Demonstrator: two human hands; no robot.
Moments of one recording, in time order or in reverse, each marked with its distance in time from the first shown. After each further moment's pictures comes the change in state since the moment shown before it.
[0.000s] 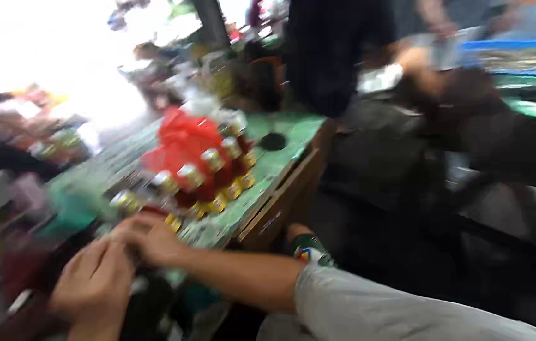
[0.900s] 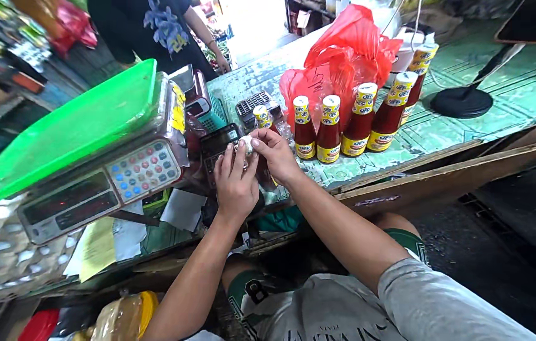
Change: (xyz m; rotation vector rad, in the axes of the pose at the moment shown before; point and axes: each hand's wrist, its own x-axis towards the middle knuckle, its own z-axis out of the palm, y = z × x) left_hand -0.050 0.004 0.015 0.093 -0.120 -0.131; right_hand 0.023 0.040 -0.018 0.180 -0.302 0.243
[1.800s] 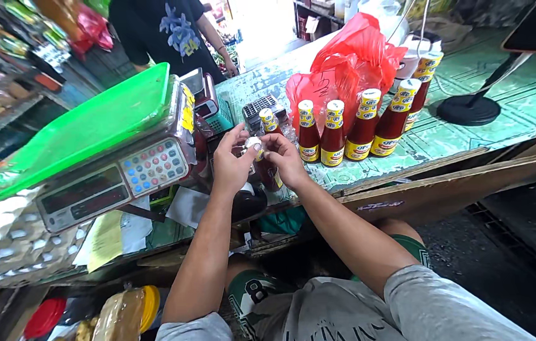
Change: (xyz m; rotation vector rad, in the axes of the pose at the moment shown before) left_hand 0.065 -0.007 -0.027 -0.714 -0.142 -0.573; right_hand -0.011 0.005 -0.019 -0.184 -0.017 -0.033
